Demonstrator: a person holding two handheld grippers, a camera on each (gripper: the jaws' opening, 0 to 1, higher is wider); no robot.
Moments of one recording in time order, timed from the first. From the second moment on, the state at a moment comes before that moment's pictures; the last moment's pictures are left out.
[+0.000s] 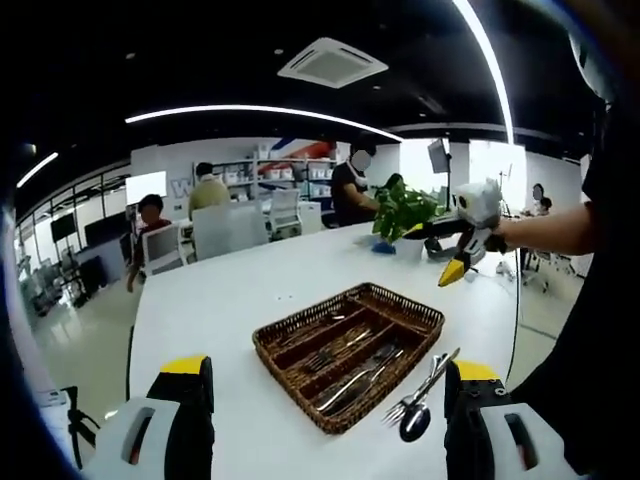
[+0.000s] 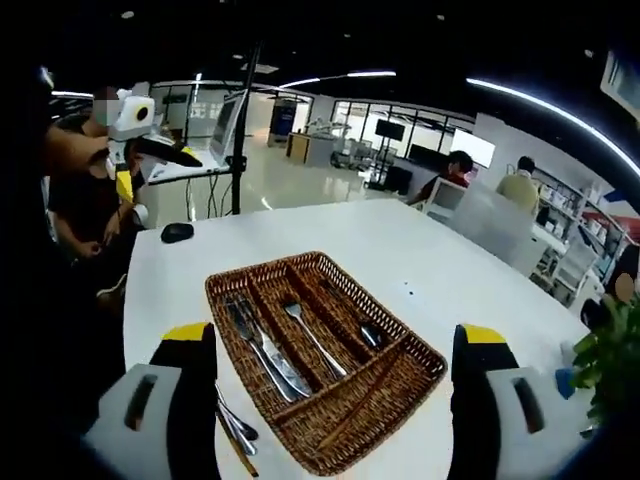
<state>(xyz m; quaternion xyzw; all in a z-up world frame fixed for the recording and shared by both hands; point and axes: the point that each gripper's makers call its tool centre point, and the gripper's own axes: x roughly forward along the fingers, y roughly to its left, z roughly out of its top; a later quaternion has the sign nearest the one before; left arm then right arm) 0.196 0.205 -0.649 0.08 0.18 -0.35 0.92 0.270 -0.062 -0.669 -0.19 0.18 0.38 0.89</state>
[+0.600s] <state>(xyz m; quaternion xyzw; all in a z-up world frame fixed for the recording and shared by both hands) 0.198 0.192 -0.644 0.08 0.17 -0.35 0.92 0.219 -0.115 -0.665 -0.15 0.21 0.32 0.91</state>
